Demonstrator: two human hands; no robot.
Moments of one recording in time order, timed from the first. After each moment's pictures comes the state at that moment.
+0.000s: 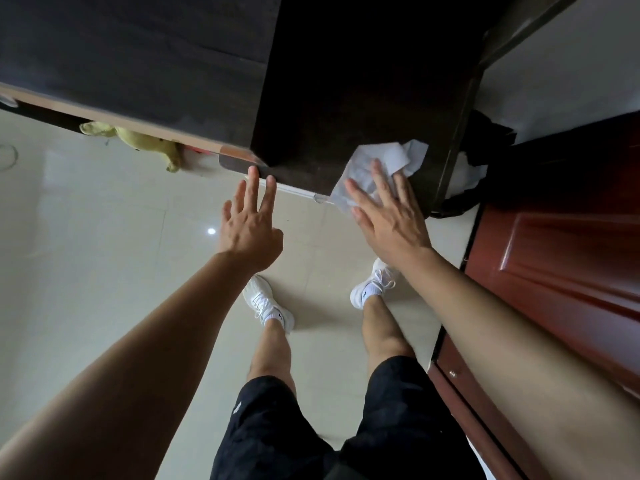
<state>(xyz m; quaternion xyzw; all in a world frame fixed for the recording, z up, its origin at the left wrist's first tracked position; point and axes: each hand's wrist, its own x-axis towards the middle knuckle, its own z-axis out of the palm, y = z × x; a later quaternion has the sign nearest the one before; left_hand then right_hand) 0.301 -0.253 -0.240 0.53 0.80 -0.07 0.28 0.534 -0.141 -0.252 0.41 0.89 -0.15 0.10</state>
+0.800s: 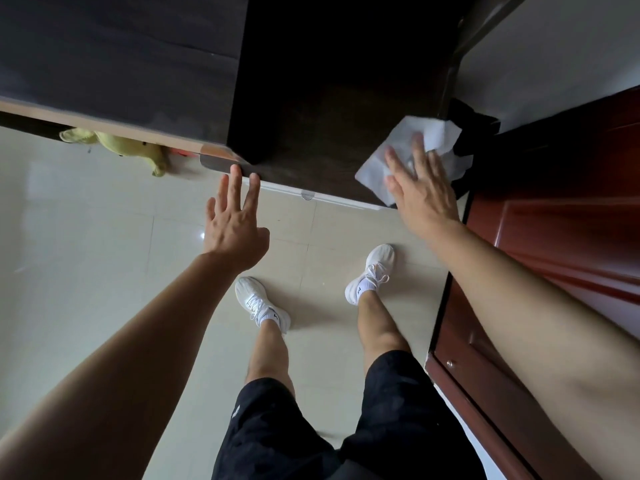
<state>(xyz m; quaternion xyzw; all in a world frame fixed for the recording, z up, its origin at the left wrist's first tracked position) 0.300 -0.253 -0.241 0.54 0.80 -0.07 0.27 0.582 -0.096 -0.248 0.49 0.86 -0.12 0.08</state>
